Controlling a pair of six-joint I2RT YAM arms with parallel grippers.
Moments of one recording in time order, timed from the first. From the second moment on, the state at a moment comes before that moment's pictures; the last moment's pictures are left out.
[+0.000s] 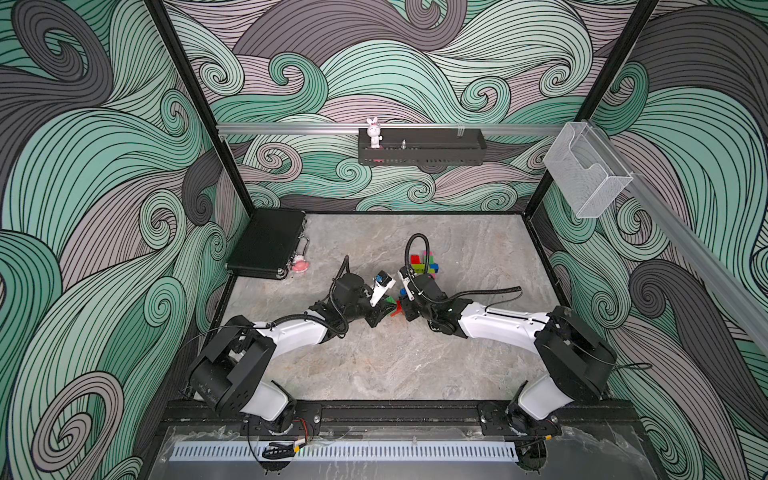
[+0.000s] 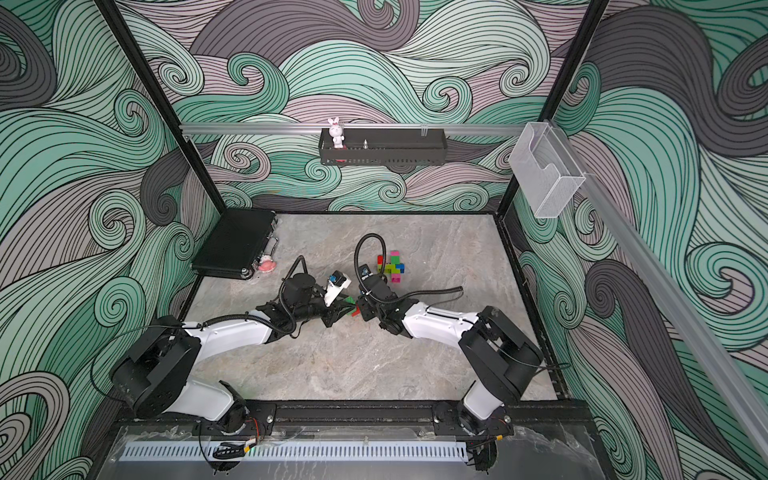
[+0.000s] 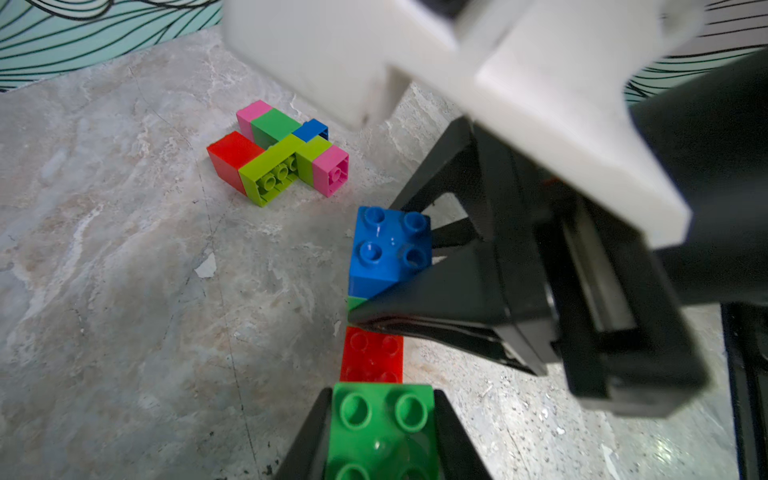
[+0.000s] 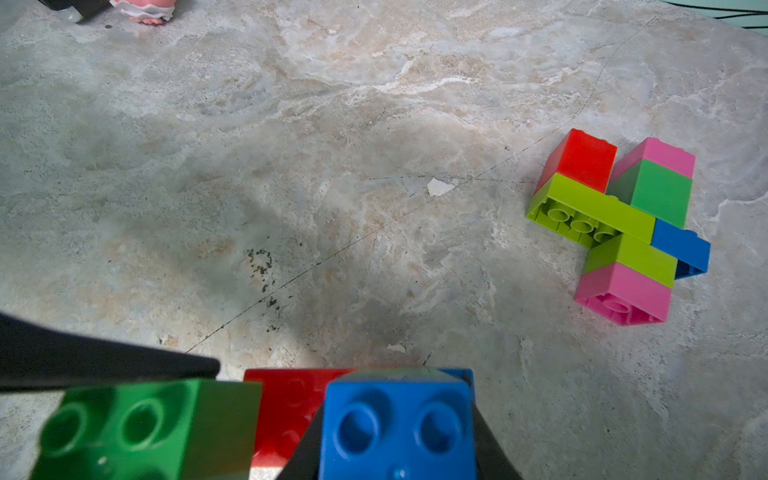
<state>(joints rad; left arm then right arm) -0.62 1.47 0.62 0.29 0.35 0.10 0.82 1.61 0.83 0.00 0.21 0.17</state>
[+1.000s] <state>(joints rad) -0.62 1.57 0.58 0.50 0.39 0.17 0.82 1.61 0.83 -0.01 0.21 0.16</state>
